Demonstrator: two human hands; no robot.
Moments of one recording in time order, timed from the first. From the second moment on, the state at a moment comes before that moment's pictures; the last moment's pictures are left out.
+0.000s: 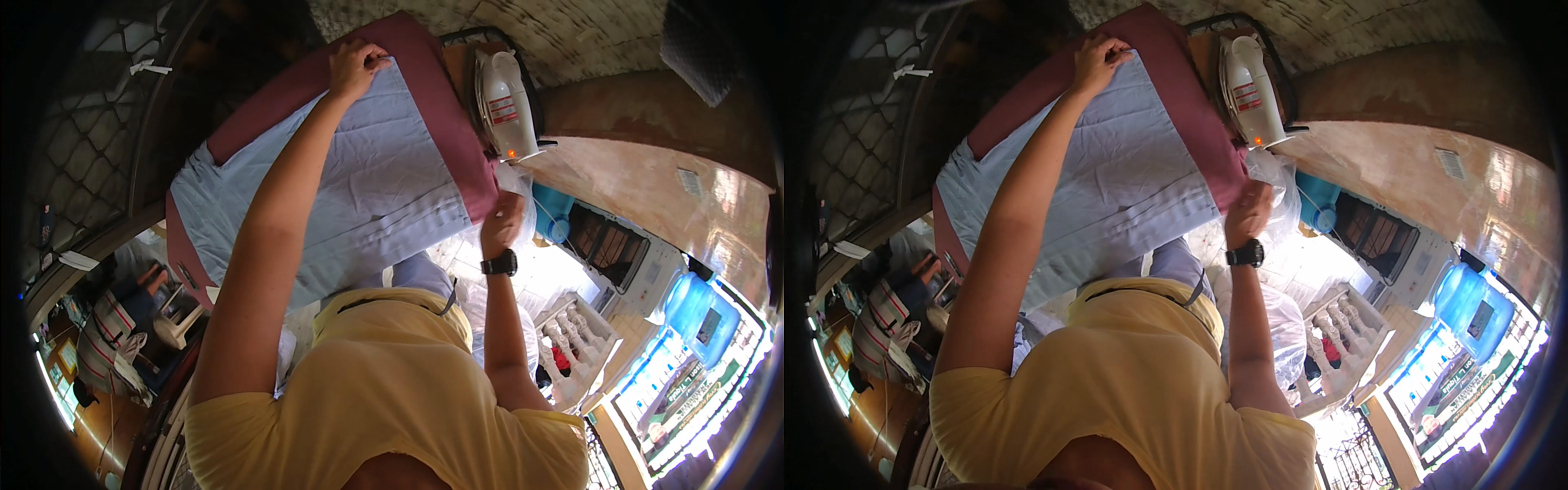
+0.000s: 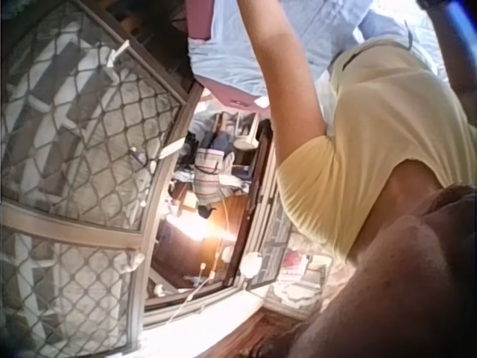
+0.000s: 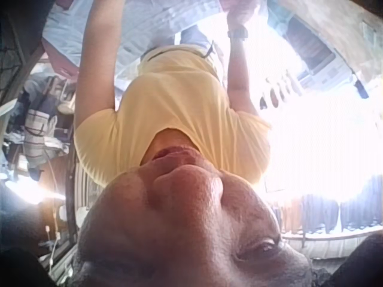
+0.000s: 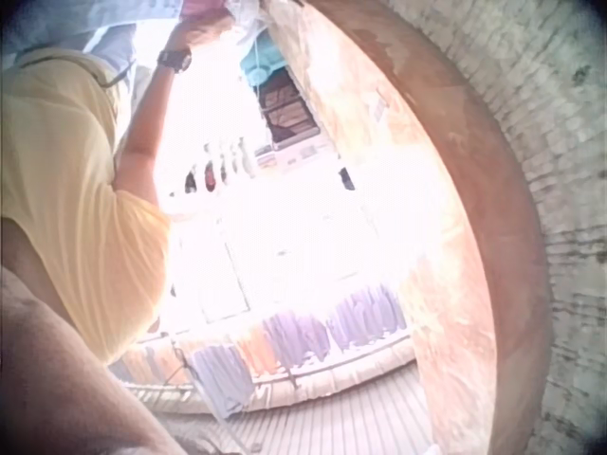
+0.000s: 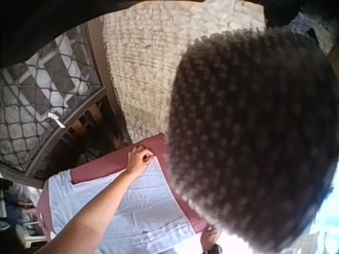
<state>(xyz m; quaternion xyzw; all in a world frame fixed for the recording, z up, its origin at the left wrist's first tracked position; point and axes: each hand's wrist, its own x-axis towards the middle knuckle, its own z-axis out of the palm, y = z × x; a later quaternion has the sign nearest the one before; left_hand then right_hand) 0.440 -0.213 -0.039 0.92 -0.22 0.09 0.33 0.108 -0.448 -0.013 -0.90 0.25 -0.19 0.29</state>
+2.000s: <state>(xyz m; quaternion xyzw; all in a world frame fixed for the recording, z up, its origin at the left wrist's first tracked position) 0.399 -0.098 0.001 0.97 0.05 -0.08 0.24 0.291 -0.373 0.074 -0.96 -0.14 -0.02 0.23</state>
